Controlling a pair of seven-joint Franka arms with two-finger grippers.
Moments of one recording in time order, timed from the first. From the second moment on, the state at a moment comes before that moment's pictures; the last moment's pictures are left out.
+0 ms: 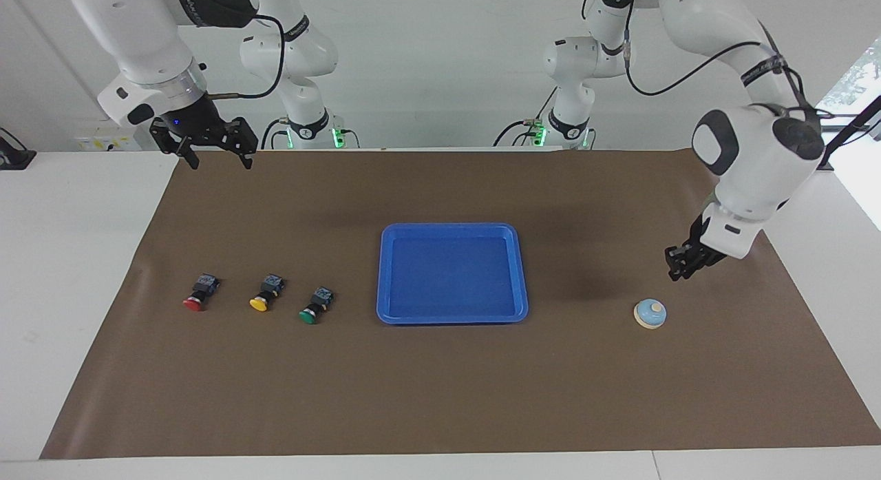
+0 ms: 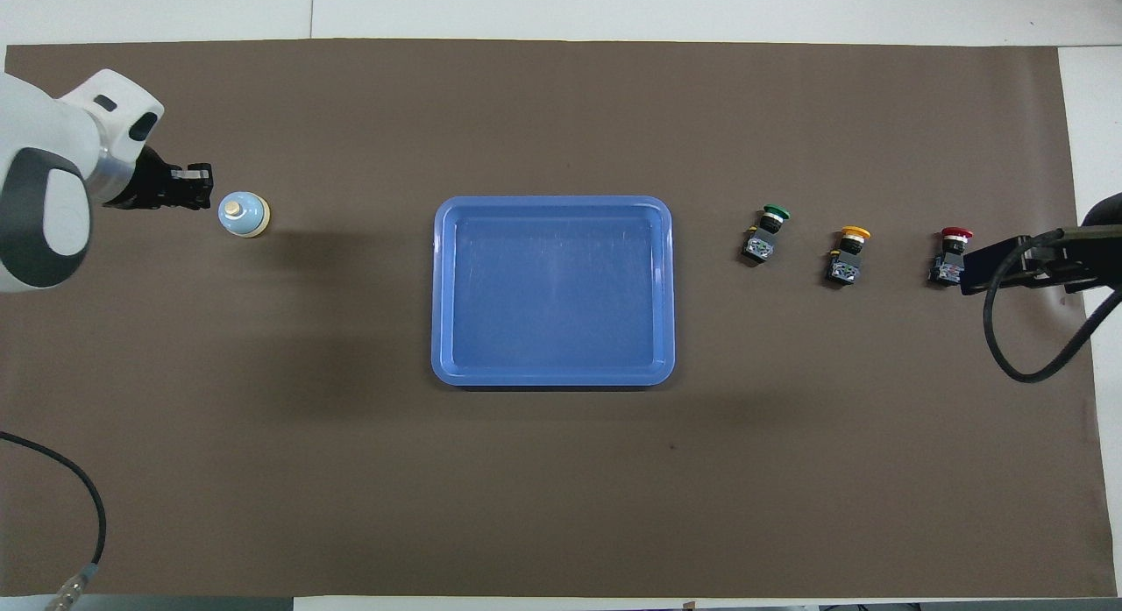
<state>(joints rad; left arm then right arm) -0.02 0.19 0.01 -1.68 -0.03 1.94 -0.09 0.01 -0.06 -0.01 -1.66 -0.01 1.52 0.01</state>
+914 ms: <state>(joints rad) -0.02 -0.05 0.01 -1.70 -0.03 1.62 -0.09 0.02 -0.06 -0.01 -1.66 -0.01 1.51 0.01</state>
